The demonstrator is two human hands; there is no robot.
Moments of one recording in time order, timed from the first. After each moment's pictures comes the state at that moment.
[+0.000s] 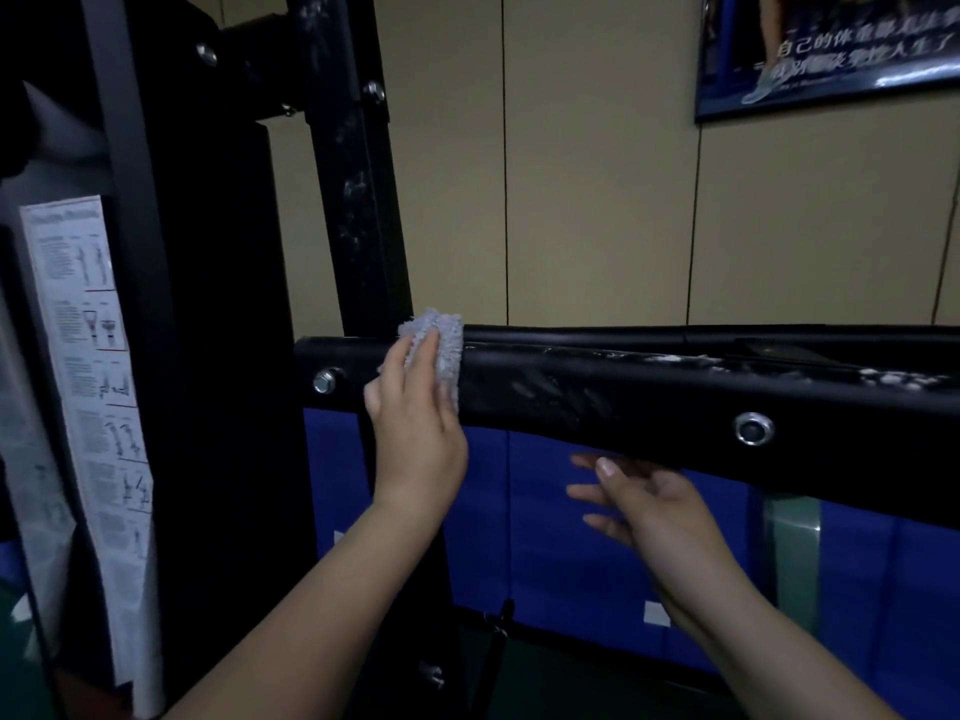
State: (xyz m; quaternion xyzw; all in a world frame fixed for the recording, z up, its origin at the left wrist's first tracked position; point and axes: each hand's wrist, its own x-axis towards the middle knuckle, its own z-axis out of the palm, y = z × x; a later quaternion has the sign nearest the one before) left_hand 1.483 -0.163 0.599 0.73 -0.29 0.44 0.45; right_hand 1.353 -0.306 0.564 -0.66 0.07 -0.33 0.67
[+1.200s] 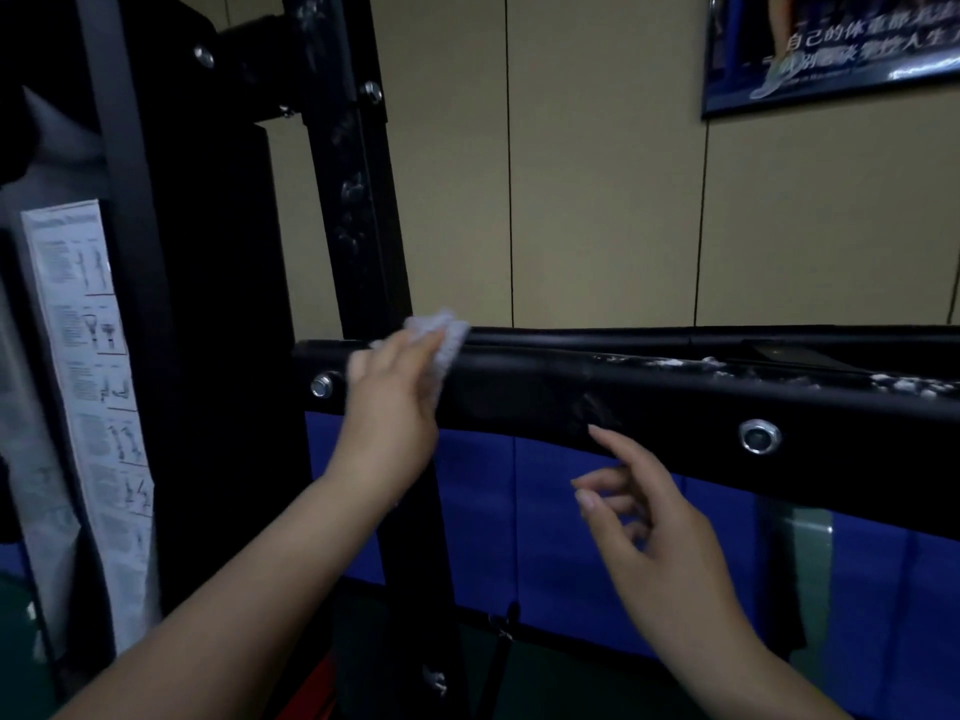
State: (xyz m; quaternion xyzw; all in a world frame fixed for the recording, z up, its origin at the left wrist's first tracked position) left_hand 1.513 -0.138 0.624 0.77 -0.37 0.44 0.29; right_hand 1.330 -0.293 0.561 -0.79 -0.01 -0.40 0.46
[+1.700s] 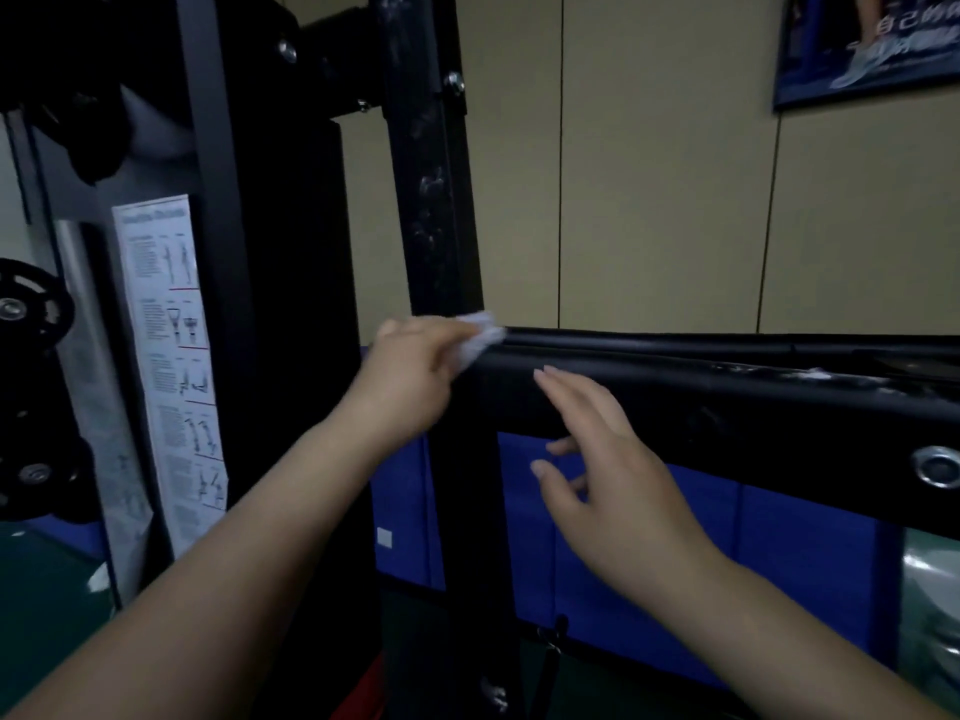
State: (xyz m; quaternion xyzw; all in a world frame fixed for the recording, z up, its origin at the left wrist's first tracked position) left_hand 1.557 -0.086 0.660 0.75 -0.46 0.37 0.30; right_hand 1.398 -0.236 0.600 -0.88 -0.10 -0.36 0.30
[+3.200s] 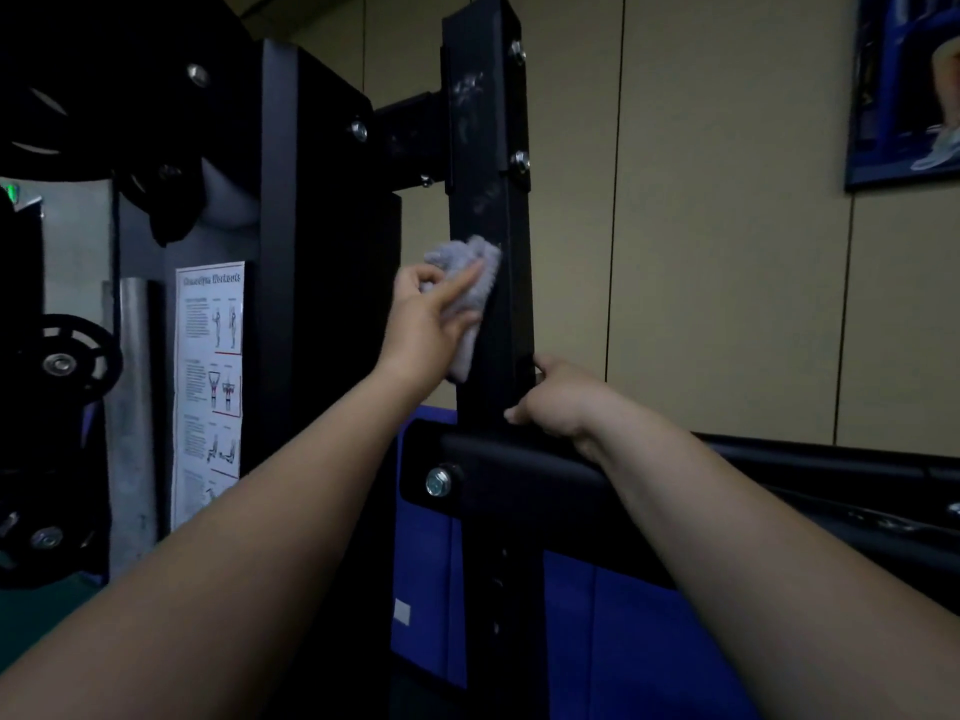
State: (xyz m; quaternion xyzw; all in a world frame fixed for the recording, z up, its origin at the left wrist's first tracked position) left_hand 1.649 -0.093 0.746 0.68 -0.35 0.45 0.46; right_hand 1.560 -0.222 0.725 -0.88 0.00 -0.20 0.44
